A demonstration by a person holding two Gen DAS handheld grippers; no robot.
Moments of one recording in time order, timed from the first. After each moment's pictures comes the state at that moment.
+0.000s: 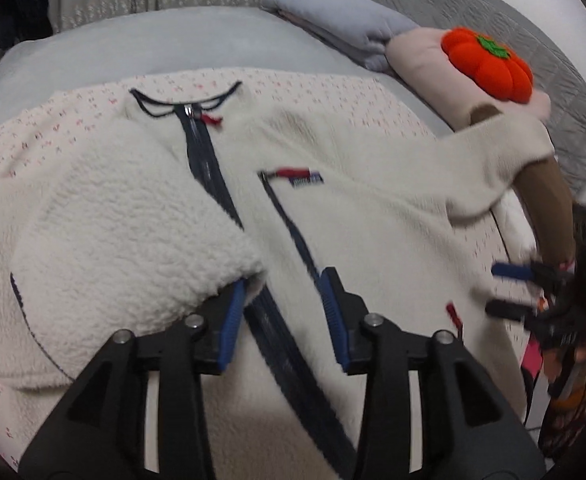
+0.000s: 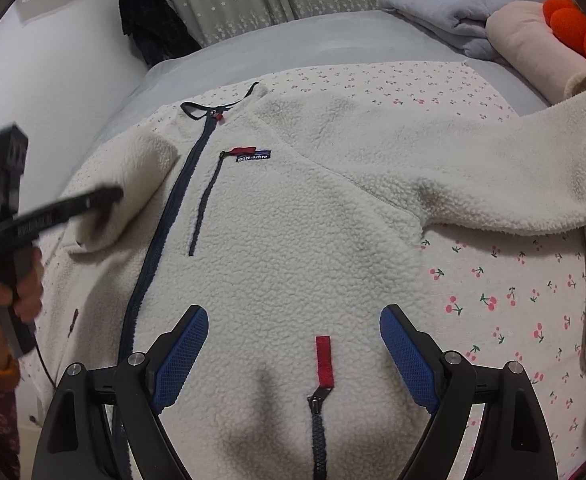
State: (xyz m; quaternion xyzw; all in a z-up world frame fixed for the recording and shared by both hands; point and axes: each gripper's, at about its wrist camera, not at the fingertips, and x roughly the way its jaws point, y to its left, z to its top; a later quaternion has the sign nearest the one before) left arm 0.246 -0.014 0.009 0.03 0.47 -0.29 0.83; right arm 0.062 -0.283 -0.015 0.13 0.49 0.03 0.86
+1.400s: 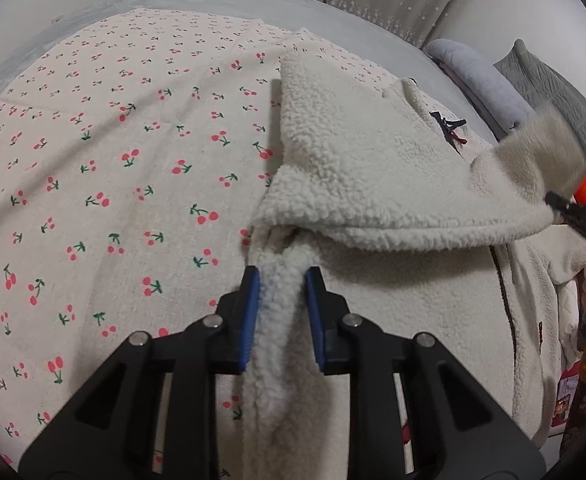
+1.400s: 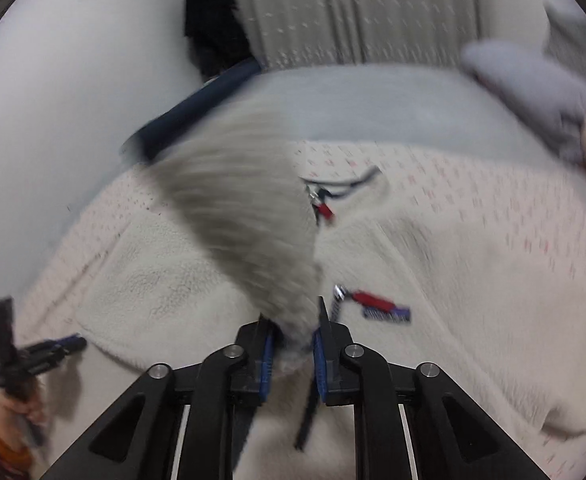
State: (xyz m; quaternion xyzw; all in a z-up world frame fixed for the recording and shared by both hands) left arm 0.231 0.241 -0.053 -0.12 0.48 -0.09 0.86; right arm 0.211 -0.195 0.002 0.12 0.45 0.10 0.88
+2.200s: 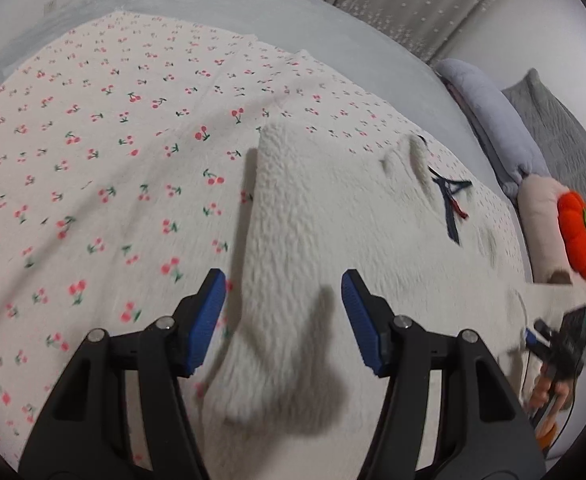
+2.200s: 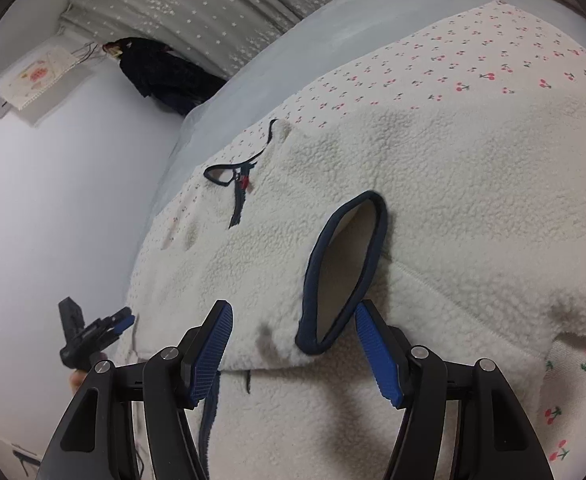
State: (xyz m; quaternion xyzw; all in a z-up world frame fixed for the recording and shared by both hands) left arm 0.353 0.239 -0.031 -0.17 0.51 -0.09 0.84; right arm 0.181 -0.324 -0.052 0.34 0.44 0.13 0.82
